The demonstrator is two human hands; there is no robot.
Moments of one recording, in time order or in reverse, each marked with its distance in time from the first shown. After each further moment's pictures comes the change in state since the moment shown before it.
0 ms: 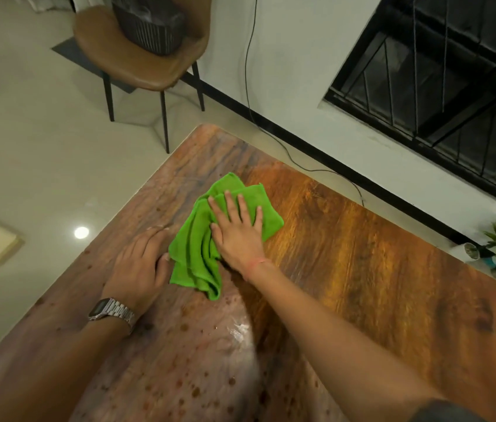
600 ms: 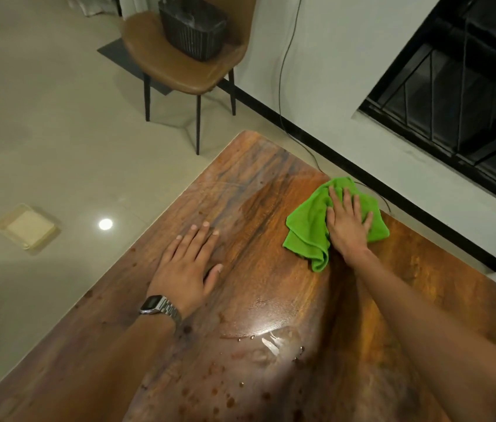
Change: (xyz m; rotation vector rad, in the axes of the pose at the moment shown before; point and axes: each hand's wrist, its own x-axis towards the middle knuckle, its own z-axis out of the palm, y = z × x) left_hand 0.001 0.005 0.001 0.247 -0.143 0.030; right_hand 0.029 0.137 -0.037 0.022 0.051 0.386
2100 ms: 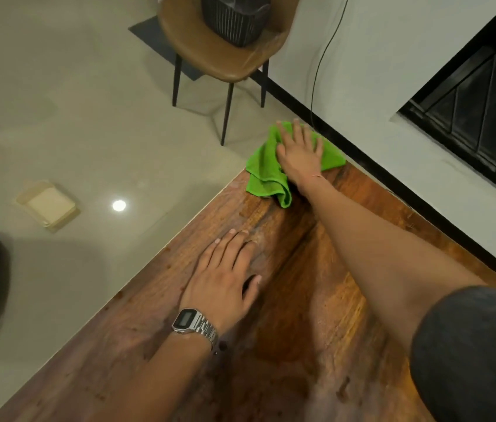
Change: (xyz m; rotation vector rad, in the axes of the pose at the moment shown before) left_hand -0.004 -0.001 -0.005 -0.087 0.071 -0.020; right_hand 0.108 -0.222 0.026 -0.055 -0.042 -0.356
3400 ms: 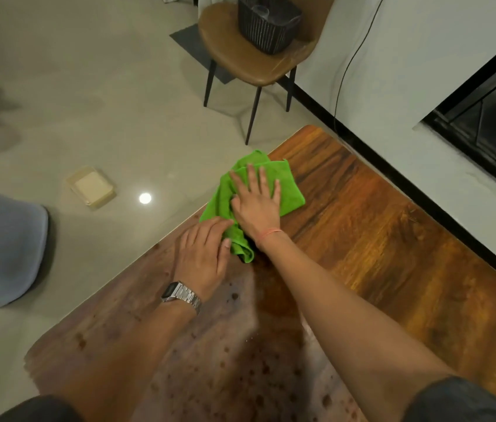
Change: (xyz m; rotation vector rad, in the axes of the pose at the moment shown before) left_hand -0.048 -0.023 -0.023 -0.200 0.329 -0.182; right_hand -0.164 -0.105 0.039 -0.008 -0.015 -0.210
